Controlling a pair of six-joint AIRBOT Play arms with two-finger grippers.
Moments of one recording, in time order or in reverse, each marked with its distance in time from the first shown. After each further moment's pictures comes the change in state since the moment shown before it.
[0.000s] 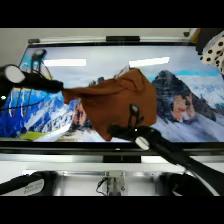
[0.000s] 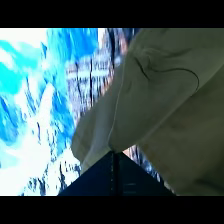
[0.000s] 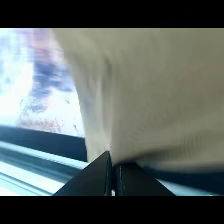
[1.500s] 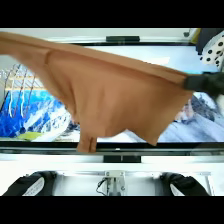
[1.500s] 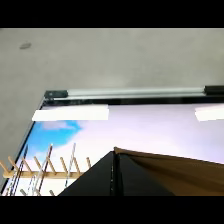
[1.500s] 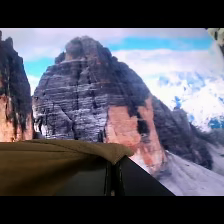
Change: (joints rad) left arm 0.117 0.339 0.177 0.360 0.196 -0.117; right arm -0.478 0.138 0.555 -0.851 0.658 -0.246
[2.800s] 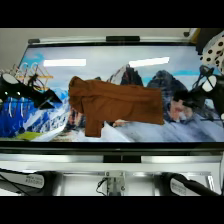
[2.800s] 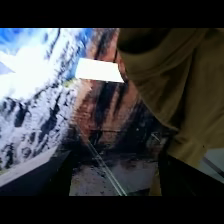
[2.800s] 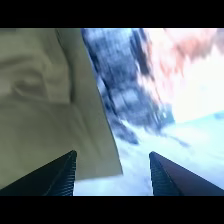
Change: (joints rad) left arm 0.201 -0.702 -0.255 -0.681 -0.465 0.093; right arm -0.439 -0.382 -0.073 0.661 -0.011 -0.192
